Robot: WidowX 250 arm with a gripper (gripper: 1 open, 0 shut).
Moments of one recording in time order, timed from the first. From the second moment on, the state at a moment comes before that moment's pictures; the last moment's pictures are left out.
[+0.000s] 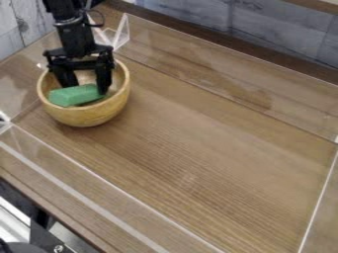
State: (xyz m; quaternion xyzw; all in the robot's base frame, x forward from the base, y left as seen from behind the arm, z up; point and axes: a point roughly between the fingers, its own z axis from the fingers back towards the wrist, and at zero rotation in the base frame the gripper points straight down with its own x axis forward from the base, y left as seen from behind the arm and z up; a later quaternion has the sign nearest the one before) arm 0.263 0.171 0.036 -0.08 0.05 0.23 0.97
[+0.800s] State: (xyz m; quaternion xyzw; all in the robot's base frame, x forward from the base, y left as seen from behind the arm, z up) arm 0.292 0.182 0.045 -0.08 0.05 0.23 0.97
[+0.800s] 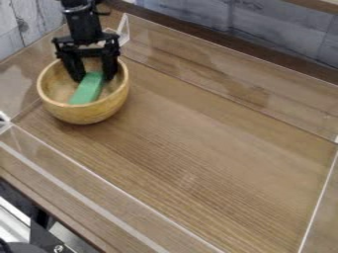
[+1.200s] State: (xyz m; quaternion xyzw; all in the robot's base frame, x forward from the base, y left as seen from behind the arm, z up) arm 0.298 0.177 0.052 -0.08 0.06 0.22 0.97
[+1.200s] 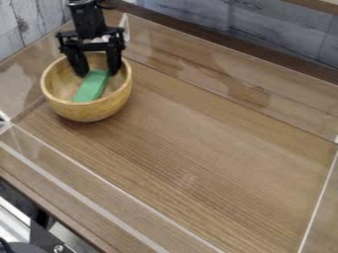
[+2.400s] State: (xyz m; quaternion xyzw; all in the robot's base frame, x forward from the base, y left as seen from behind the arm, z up) arm 0.289 0.190 0.034 -0.05 0.06 0.21 0.97
